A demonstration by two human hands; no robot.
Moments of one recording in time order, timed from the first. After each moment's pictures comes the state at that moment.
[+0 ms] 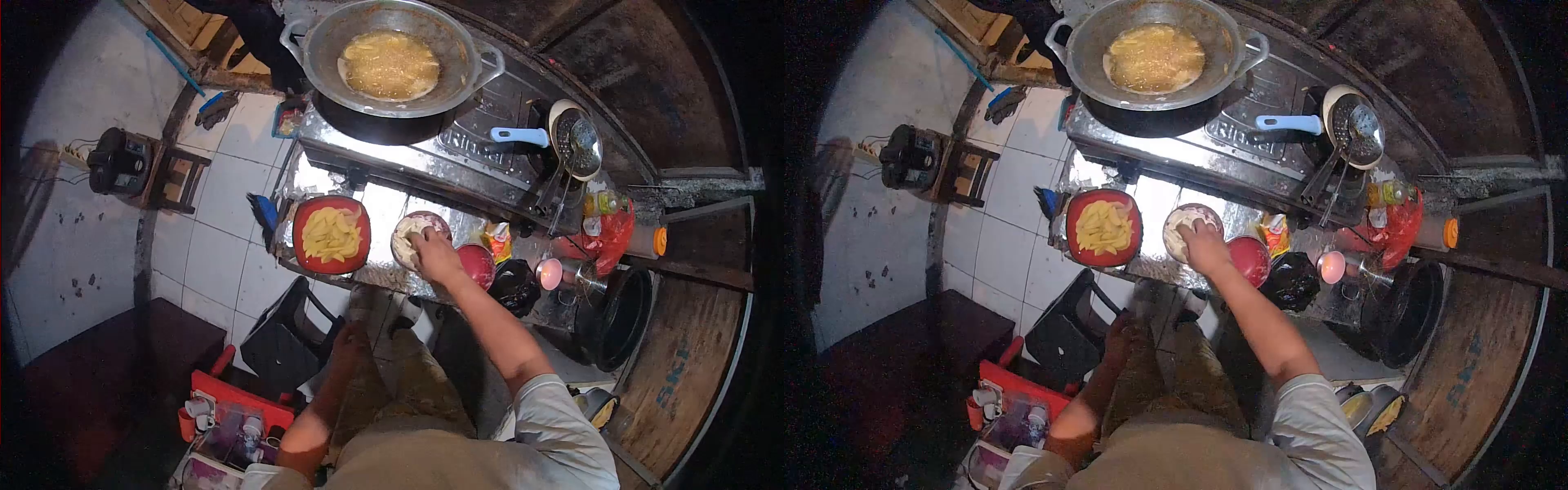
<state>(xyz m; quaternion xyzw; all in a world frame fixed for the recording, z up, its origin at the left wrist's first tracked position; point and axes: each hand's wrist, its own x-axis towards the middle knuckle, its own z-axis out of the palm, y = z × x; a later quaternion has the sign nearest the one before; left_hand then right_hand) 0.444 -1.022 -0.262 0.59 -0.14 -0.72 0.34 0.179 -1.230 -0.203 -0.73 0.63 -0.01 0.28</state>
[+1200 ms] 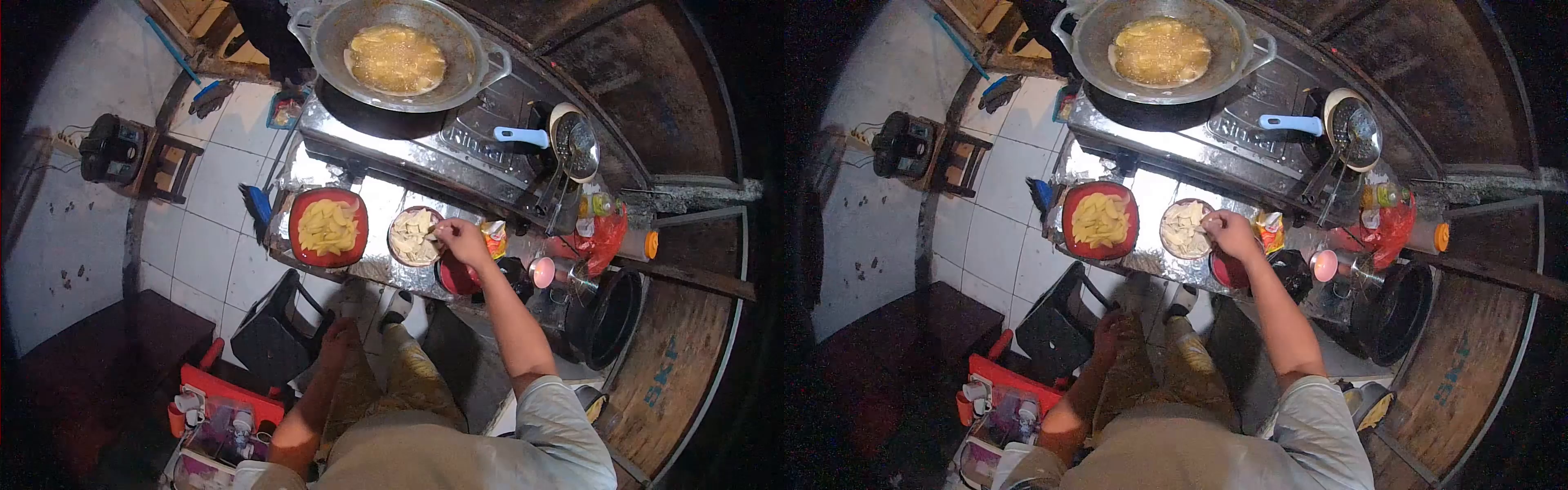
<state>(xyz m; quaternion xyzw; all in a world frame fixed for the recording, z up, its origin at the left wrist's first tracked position) 0.456 -1.028 -0.250 0.63 -0.12 -0.71 0.28 0.119 -1.245 -0.196 -0.52 0.70 -0.19 0.46</state>
